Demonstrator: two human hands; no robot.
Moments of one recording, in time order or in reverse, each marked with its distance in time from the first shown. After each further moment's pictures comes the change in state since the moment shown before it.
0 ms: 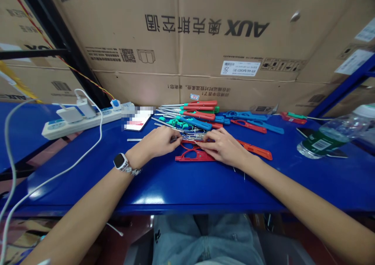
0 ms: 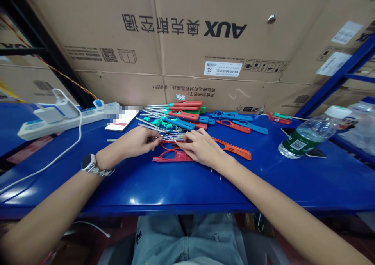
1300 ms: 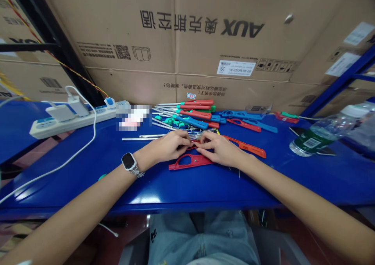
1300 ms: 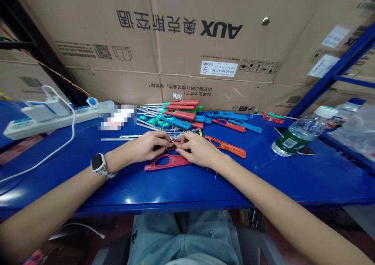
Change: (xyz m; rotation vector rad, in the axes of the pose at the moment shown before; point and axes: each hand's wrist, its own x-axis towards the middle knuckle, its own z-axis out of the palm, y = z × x) left_hand 0.014 0.006 0.032 -0.107 0.084 0.456; right_hand -0.004 -0.005 0.003 0.325 -0.004 0.117
